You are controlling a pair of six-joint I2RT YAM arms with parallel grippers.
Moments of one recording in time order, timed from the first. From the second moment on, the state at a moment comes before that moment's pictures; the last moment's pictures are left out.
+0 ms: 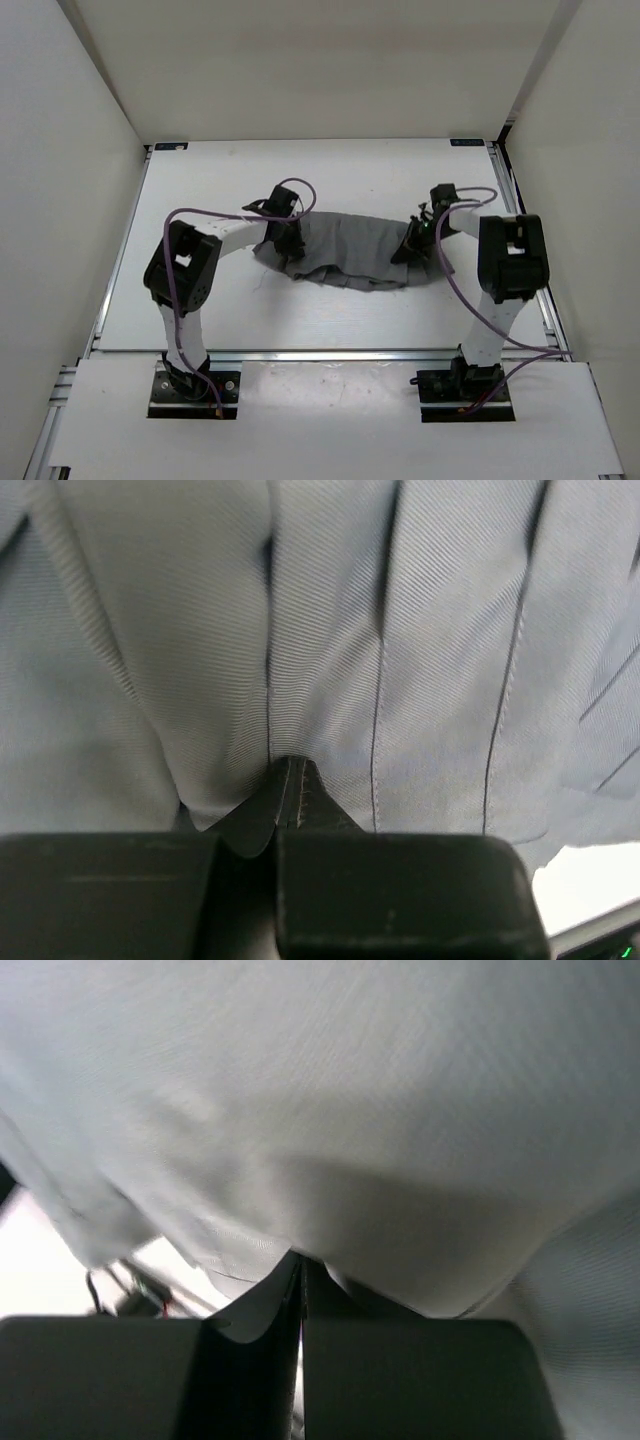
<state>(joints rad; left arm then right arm) -0.51 1.86 1.15 -0.35 0.10 -0.63 0.11 1.85 1.05 -0.58 -0.57 0.48</state>
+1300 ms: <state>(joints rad) -0.39 2.06 1.52 -0.56 0.03 -0.51 -0.16 2.21 1.66 -0.72 -0.67 0.04</state>
